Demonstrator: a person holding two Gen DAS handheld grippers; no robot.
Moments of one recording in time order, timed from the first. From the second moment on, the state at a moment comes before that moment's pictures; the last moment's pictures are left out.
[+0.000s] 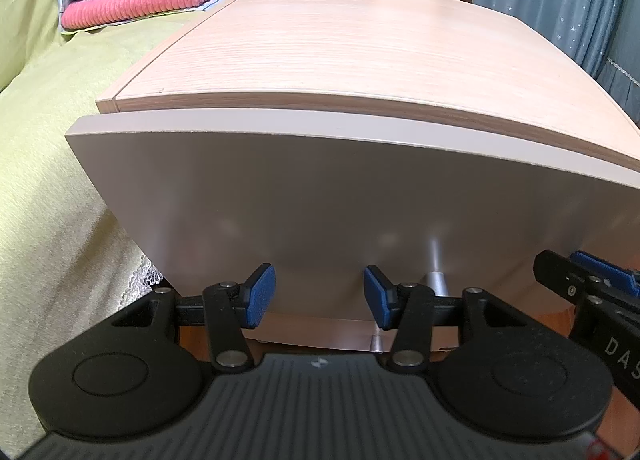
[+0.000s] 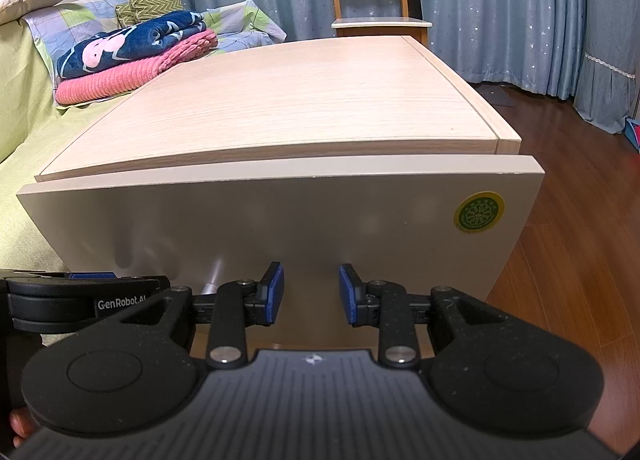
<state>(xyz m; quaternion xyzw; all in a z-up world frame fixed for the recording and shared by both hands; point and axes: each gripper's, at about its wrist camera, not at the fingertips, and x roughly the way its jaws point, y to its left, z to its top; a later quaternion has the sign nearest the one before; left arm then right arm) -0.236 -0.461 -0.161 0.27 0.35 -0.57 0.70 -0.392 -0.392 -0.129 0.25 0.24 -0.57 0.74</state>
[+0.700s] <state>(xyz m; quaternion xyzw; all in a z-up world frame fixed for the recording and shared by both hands) -0.234 -0.465 -0.160 0.26 0.35 -0.57 0.70 -0.391 -0.402 -0.128 0.25 0.24 -0.57 0.74</state>
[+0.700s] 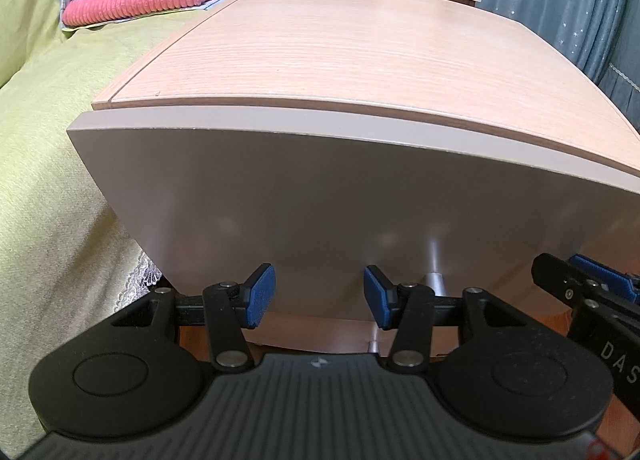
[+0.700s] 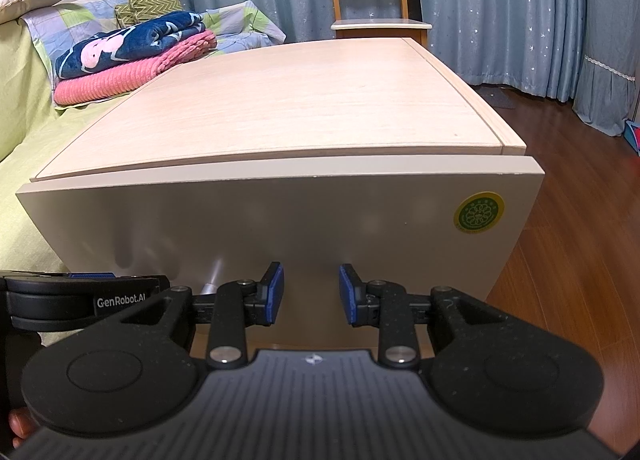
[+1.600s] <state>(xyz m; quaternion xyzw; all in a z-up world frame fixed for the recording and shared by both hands) -0.232 -0.446 -0.142 0.28 0.38 -0.56 0.68 -0.407 -0.380 -0.117 0.29 0.26 -0.56 0.73</state>
